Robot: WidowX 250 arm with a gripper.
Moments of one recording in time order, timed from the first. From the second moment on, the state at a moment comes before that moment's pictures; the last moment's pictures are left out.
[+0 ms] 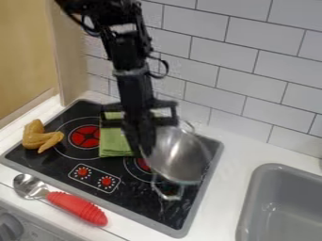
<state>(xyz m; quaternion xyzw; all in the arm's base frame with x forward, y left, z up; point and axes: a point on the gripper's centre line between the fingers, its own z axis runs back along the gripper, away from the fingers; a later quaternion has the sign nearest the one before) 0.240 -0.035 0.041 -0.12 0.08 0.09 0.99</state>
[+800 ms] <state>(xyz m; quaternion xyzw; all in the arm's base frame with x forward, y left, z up) 0.217 -0.083 0.019 -0.16 0.11 0.00 0.98</state>
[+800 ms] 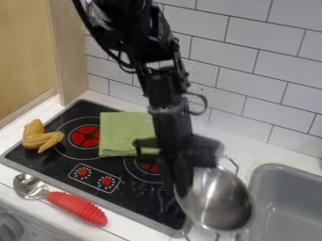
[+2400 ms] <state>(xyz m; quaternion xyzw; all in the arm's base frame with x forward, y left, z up) 0.219 -0.052 0.054 -0.01 0.09 -0.02 1.00</state>
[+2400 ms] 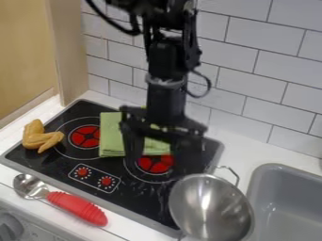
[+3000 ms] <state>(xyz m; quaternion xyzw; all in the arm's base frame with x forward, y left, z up) 0.291 -0.057 0.070 0.06 0.03 -0.07 1.00</state>
